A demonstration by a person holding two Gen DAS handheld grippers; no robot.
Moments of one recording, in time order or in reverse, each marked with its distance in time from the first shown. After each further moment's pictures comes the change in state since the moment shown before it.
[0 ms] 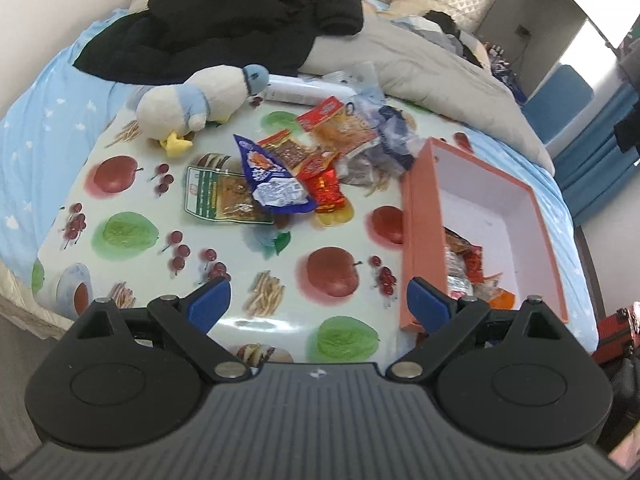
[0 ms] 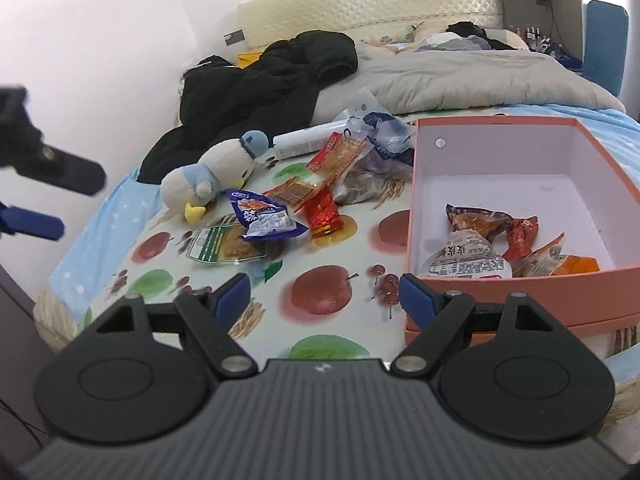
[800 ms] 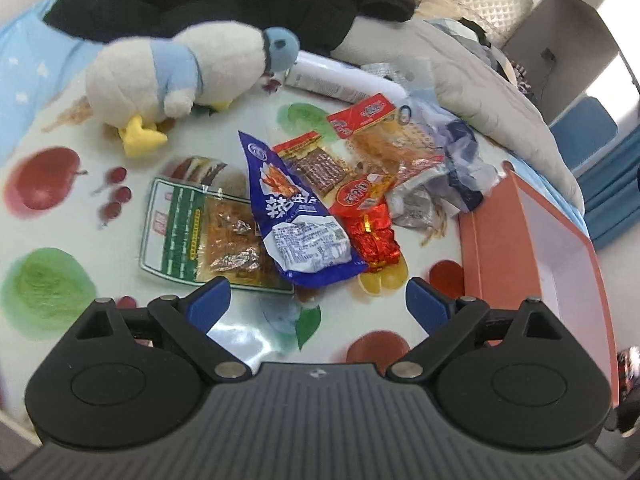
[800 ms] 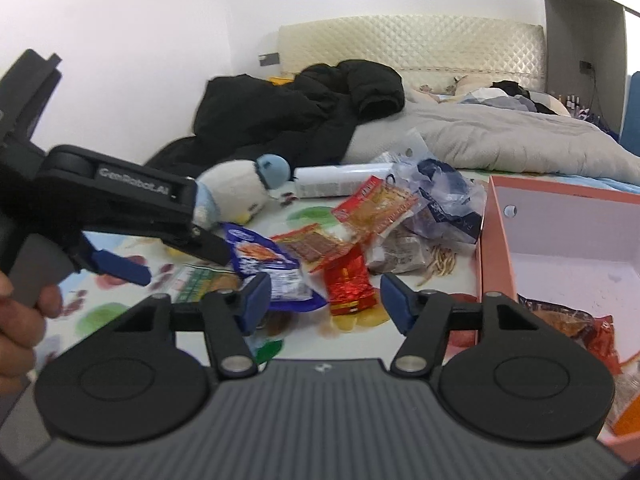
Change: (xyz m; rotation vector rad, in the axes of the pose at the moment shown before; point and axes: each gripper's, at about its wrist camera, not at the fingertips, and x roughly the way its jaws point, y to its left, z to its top) left arm 0.210 0.069 0.063 -0.116 0.004 -0.057; right arm 0.136 0.032 0.020 -0.178 -0.138 0.006
